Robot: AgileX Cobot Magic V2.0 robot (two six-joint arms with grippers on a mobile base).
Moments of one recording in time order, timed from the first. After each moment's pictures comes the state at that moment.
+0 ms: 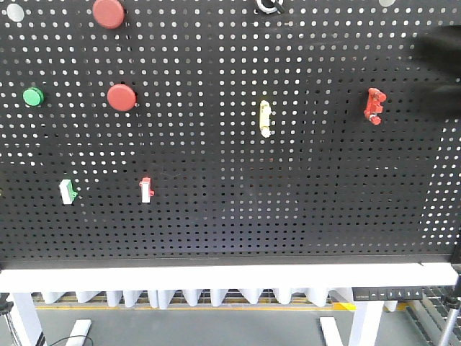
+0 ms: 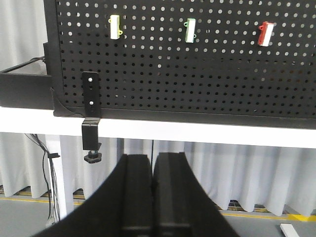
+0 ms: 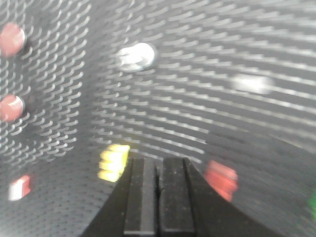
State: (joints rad) left arm 0.02 -0.01 0.03 -0.04 0.07 -0.04; right arm 0.36 0.94 -1.25 -0.22 0.34 0.04
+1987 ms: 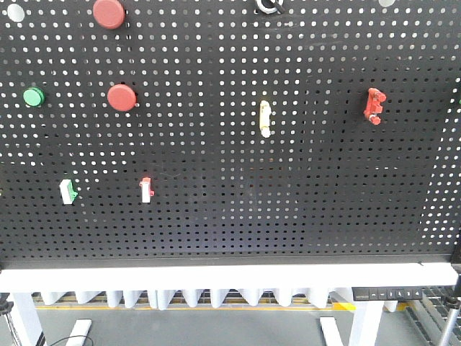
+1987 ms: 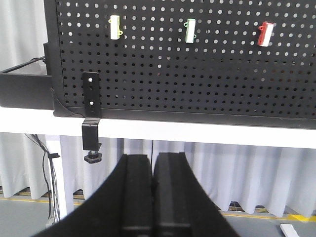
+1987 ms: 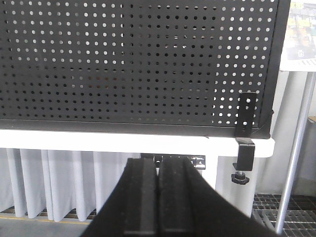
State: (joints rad) left arm 0.02 -0.01 0.03 -0.04 0.07 -0.04; right arm 0.05 -0.01 0.03 -0.09 0.03 0.04
